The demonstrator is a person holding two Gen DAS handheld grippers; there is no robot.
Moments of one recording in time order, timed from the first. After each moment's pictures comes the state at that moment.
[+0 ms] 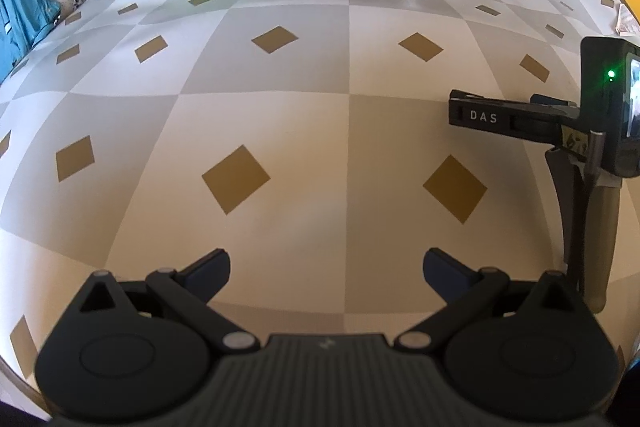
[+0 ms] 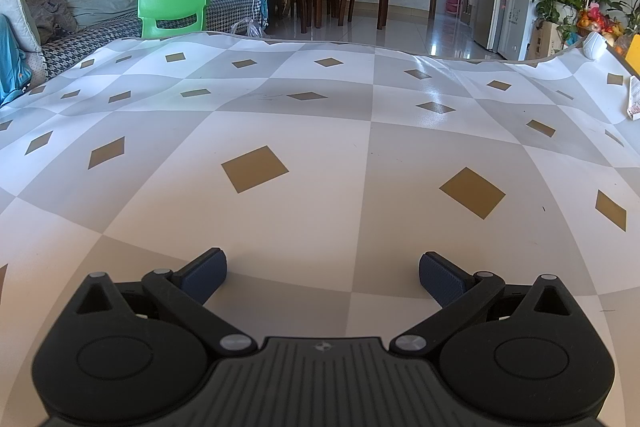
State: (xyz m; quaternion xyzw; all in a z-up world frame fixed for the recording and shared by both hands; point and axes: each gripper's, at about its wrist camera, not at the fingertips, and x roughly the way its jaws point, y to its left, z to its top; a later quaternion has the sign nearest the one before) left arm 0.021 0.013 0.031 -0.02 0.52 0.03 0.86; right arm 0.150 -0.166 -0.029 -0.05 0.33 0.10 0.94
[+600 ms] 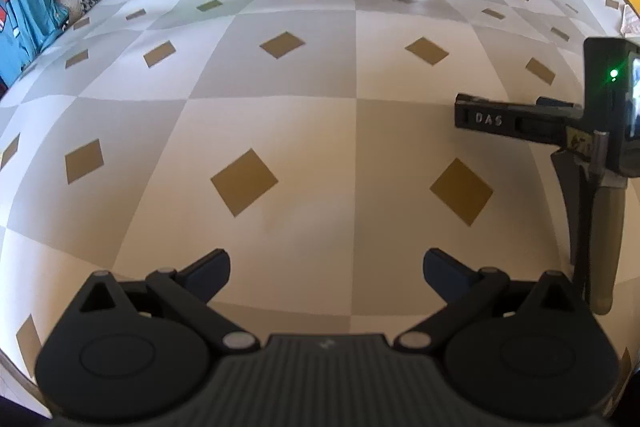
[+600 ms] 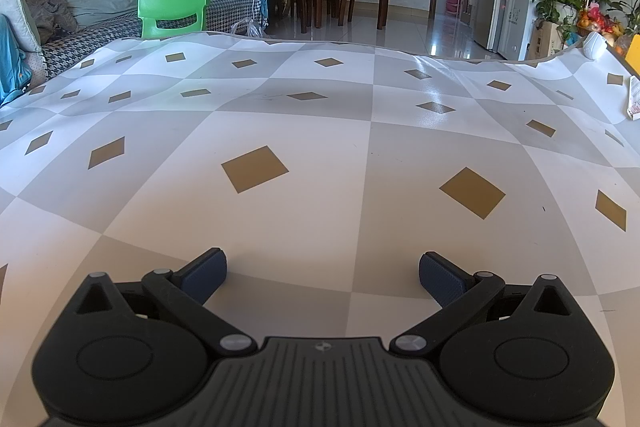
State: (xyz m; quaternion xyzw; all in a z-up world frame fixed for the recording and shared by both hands) left arm 0.019 0.011 0.035 -0.01 0.50 0.04 0.86; right arm 0.150 -0.166 -0.029 -0.05 0.33 0.10 0.94
